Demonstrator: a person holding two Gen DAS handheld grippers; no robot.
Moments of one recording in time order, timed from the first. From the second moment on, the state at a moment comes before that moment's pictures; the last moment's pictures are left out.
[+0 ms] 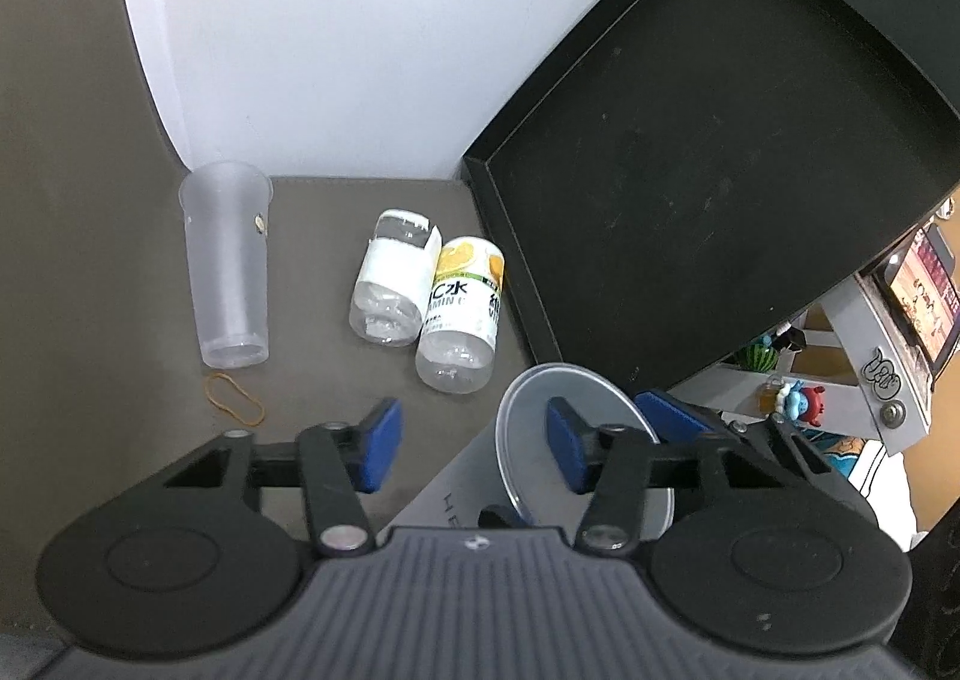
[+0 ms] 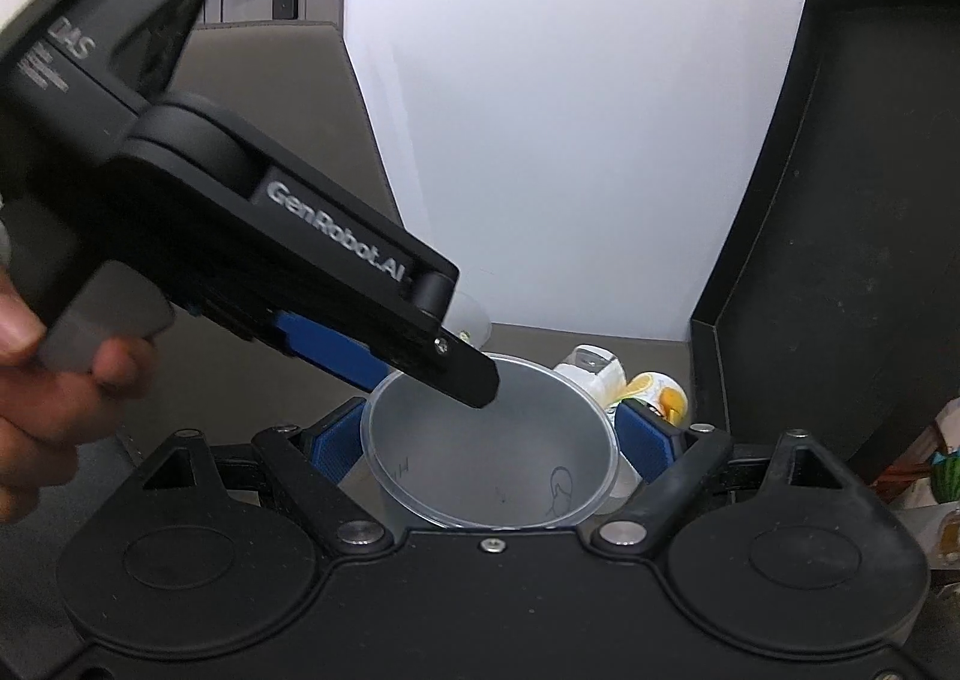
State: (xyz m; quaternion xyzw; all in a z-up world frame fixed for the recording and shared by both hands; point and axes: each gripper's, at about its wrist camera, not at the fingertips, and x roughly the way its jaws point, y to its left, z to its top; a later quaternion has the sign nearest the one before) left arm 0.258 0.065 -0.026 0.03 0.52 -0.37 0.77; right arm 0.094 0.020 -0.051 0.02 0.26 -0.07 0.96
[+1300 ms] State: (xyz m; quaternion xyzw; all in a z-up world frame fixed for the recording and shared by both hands) left arm 0.264 0.076 -0.027 0.05 0.54 -0.30 0.79; right arm 0.096 0.004 -0.074 0.14 0.28 -0.03 0.95
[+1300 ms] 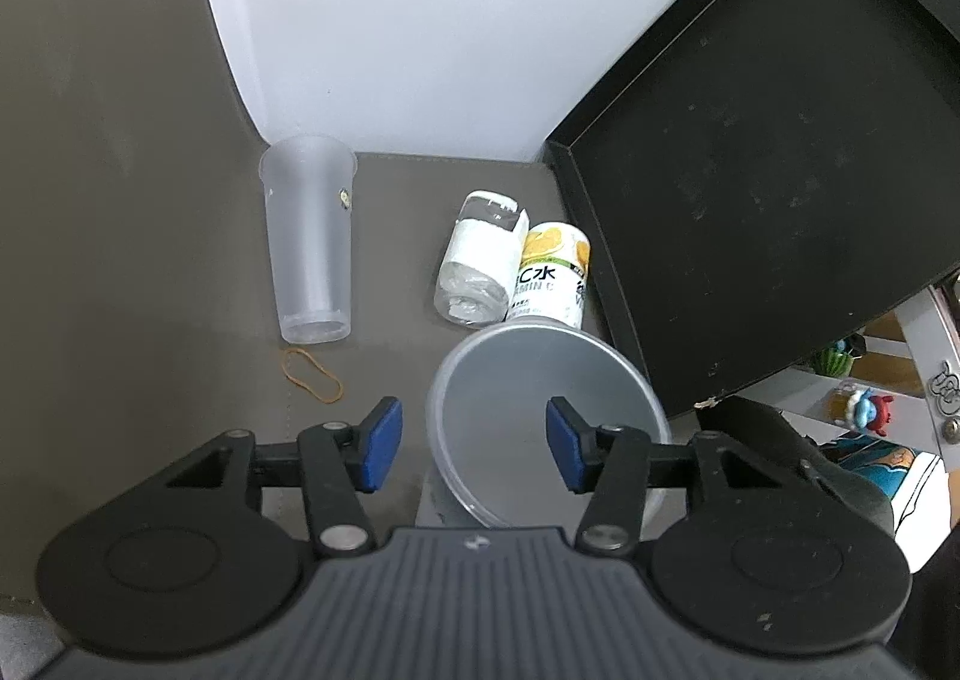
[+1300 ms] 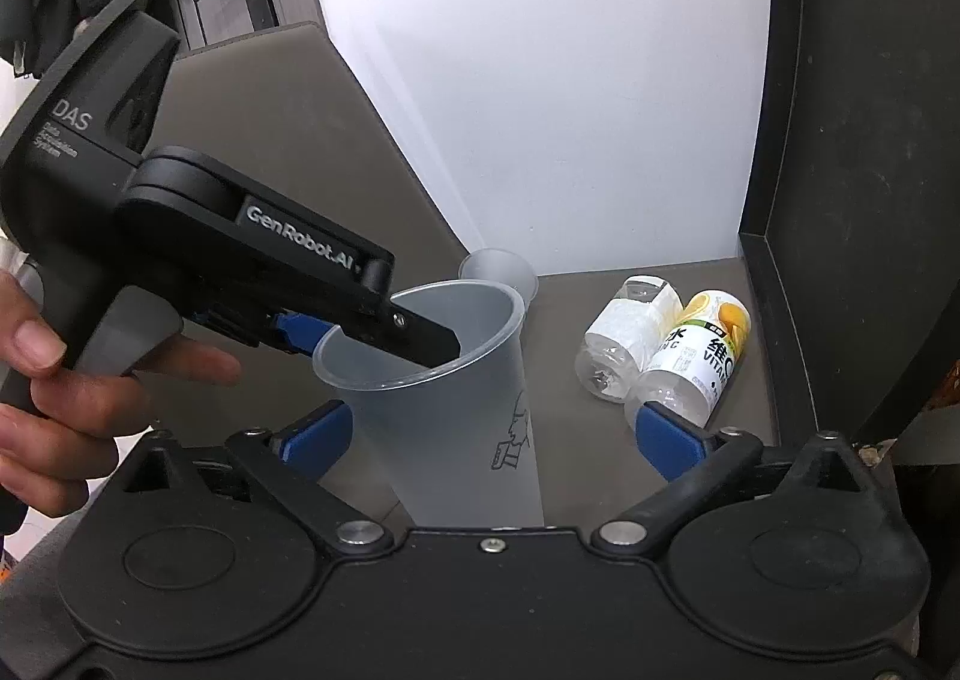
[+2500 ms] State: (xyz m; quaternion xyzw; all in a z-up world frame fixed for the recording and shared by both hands) left arm 0.199 0.133 0.017 0.02 0.45 -0.25 0.86; right arm 0.072 -0.007 -0.047 0.19 0.27 -0.07 0.94
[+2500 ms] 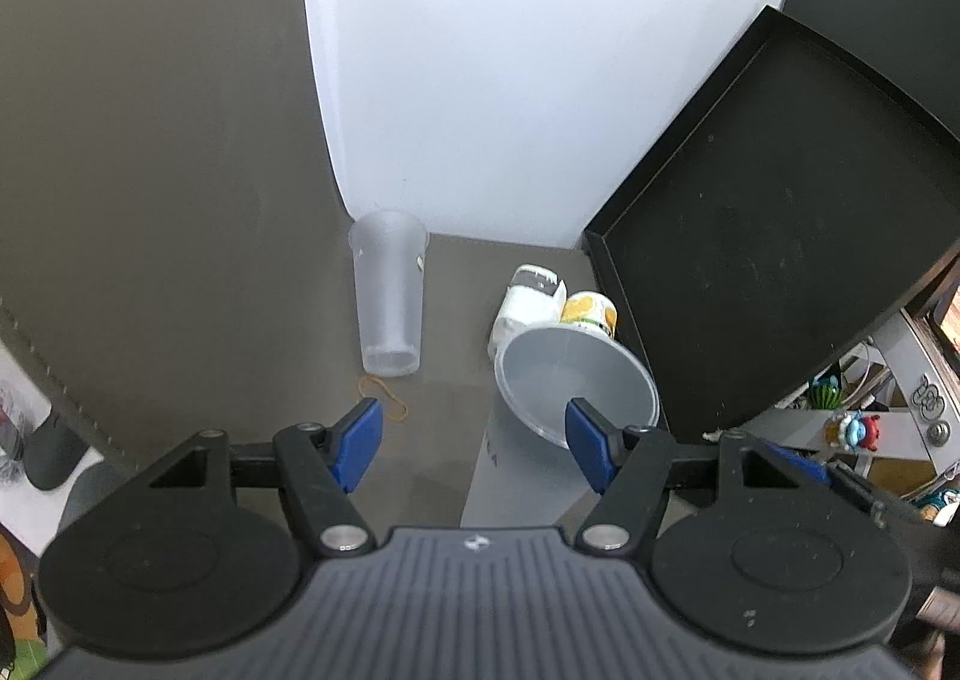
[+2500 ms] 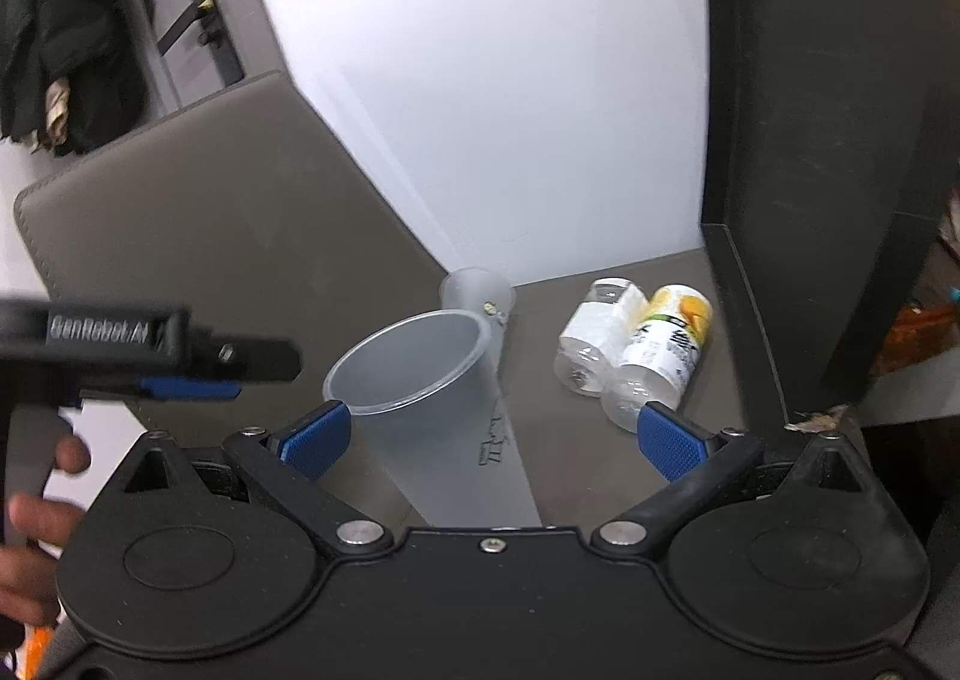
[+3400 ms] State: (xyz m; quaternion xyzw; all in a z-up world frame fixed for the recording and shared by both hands) left arm 0.155 0.154 0.036 0.06 0.45 -0.26 0.85; right arm 0.032 -0.025 -0.014 0.21 0.33 -0.11 0.91
